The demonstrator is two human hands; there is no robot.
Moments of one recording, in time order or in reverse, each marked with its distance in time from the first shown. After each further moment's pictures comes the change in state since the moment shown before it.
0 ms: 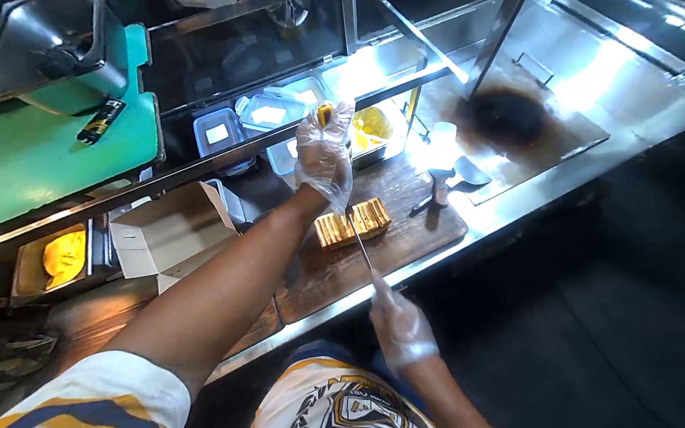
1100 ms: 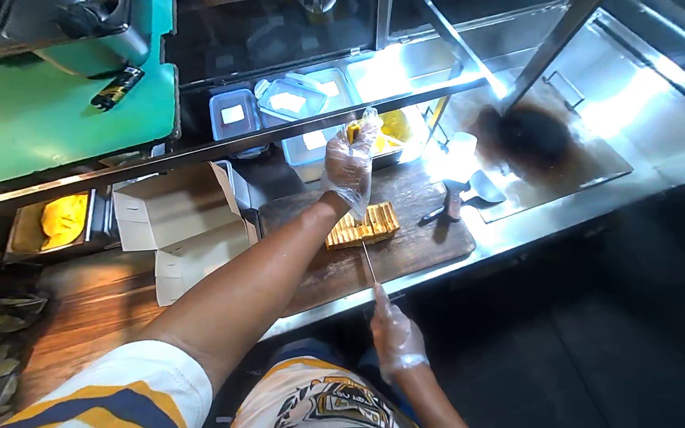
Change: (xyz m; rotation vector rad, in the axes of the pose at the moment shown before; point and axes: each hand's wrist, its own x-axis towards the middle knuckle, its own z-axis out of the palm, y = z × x) left_hand 0.002 -0.047 -0.009 0.086 0.090 0.017; right_hand 0.028 0.023 0.034 -0.144 -0.084 0.051
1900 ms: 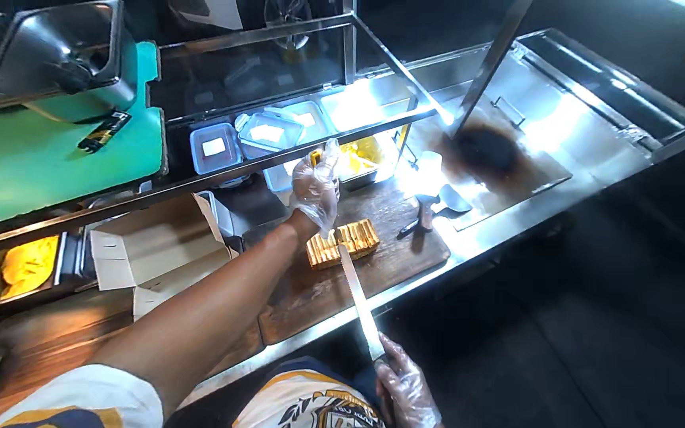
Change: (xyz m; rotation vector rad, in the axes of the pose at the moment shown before) left_hand -0.004 0.036 -0.014 -0.111 -0.042 -0.145; right_hand -0.070 0.059 0.035 1.318 -0.028 -0.005
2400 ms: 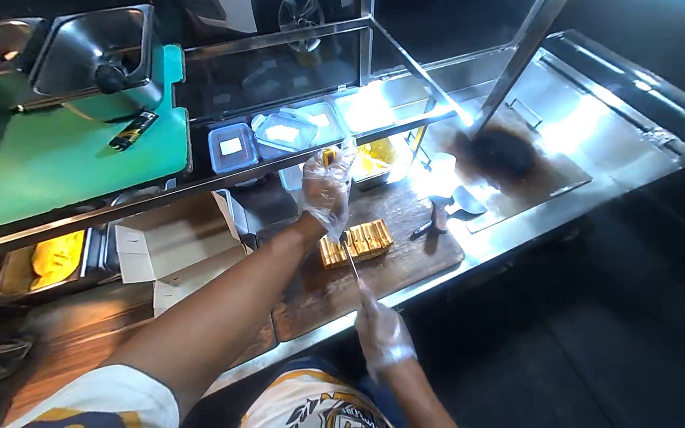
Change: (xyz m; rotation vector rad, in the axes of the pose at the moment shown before) left_hand -0.003 0.008 -0.011 0.039 -0.012 0.057; right_hand 0.065 -0.092 0.082 -1.167 0.005 -0.047
